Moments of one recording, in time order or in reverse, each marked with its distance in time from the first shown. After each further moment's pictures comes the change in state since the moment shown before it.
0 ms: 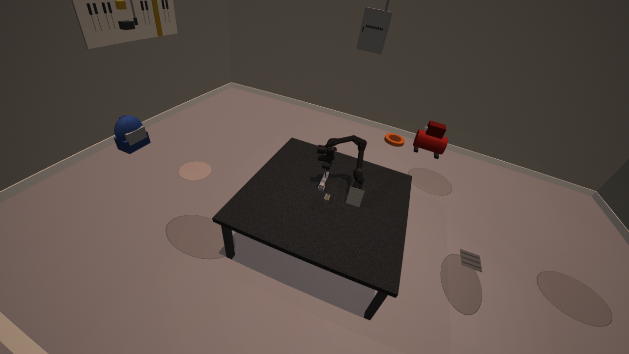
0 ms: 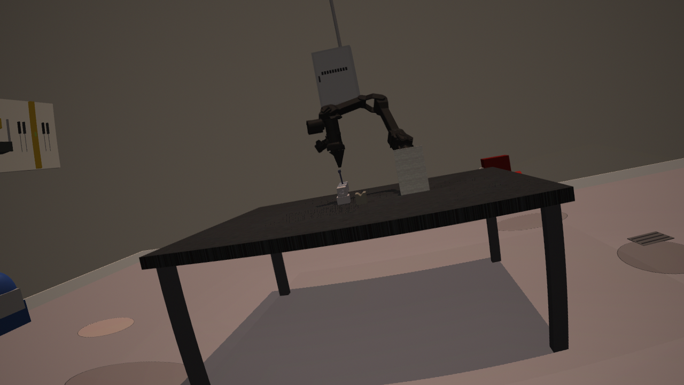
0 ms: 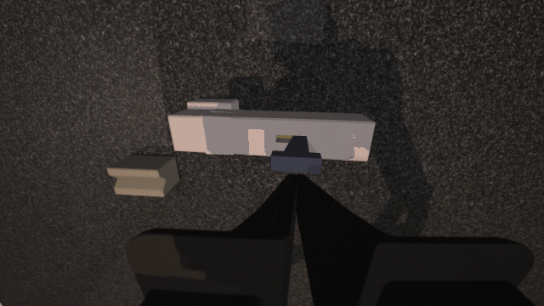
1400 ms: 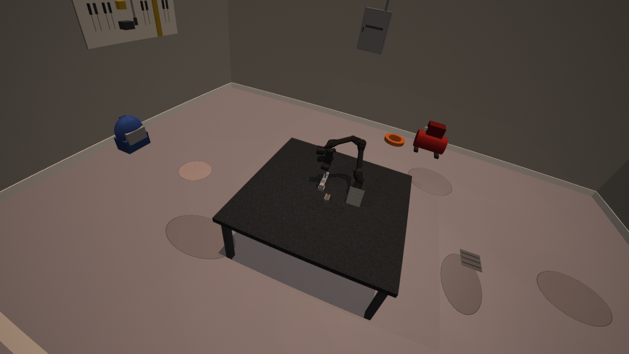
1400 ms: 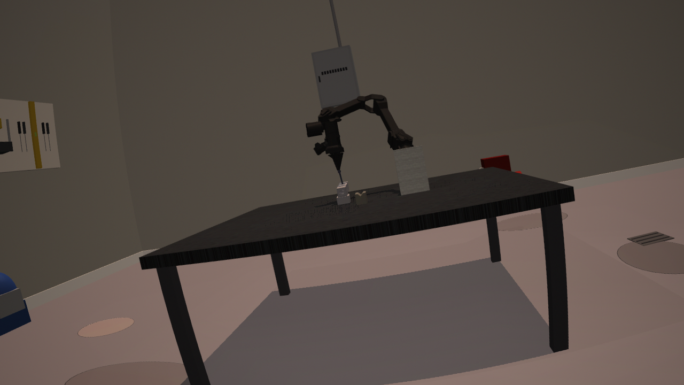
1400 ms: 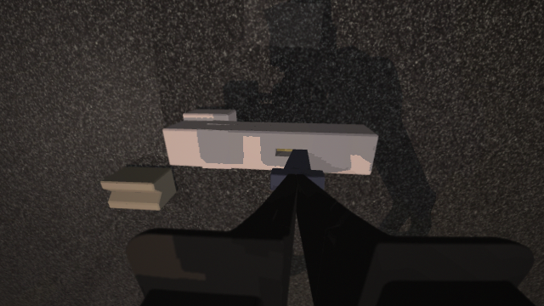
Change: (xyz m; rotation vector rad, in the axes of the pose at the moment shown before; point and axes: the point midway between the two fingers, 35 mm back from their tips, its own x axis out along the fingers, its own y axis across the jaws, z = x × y) arm 0.011 0.001 0.007 0.008 -0.017 -0.011
